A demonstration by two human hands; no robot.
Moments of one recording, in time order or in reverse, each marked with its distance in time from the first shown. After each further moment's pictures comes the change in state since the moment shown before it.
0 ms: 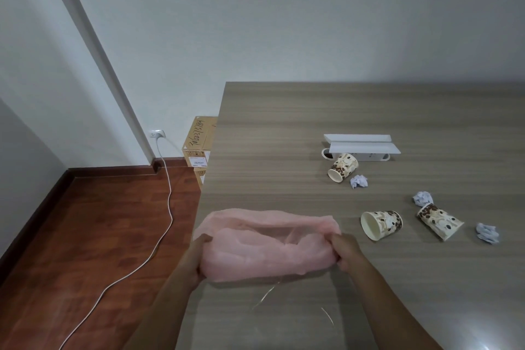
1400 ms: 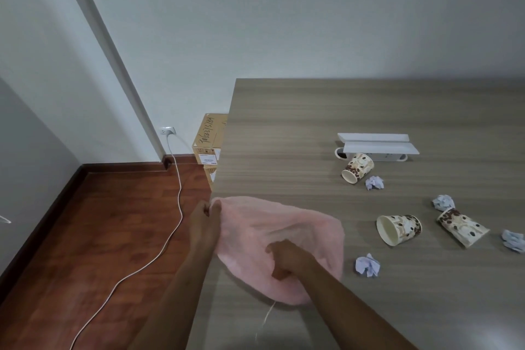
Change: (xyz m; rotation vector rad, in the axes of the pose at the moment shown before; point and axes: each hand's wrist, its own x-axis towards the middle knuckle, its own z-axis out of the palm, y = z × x) left_hand 0.012 0.050 0.023 0.514 0.405 0.680; right_hand -0.062 -0.016 0.126 -1.403 -0.519 -0.535
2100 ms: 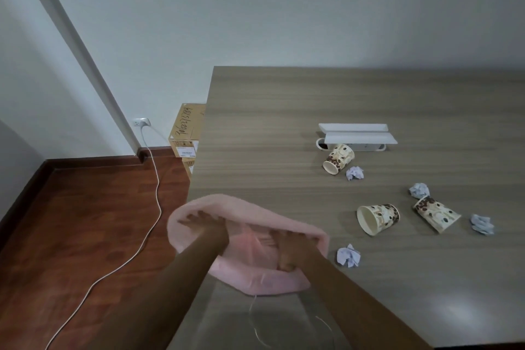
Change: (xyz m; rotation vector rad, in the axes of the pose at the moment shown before) left_hand 0.021 -0.027 0.076 1.365 -0.574 -0.089; right_hand 0.003 0.056 0.001 -0.194 0.032 0.178
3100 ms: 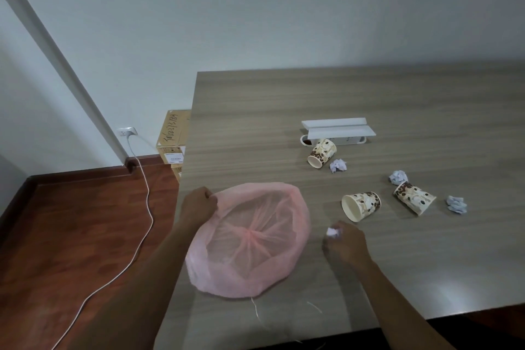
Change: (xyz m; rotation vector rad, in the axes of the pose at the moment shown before) left_hand -0.026 -0.017 -0.052 -0.755 0.372 0.312; right_hand -0.057 0.120 0.041 0.817 0.656 0.320
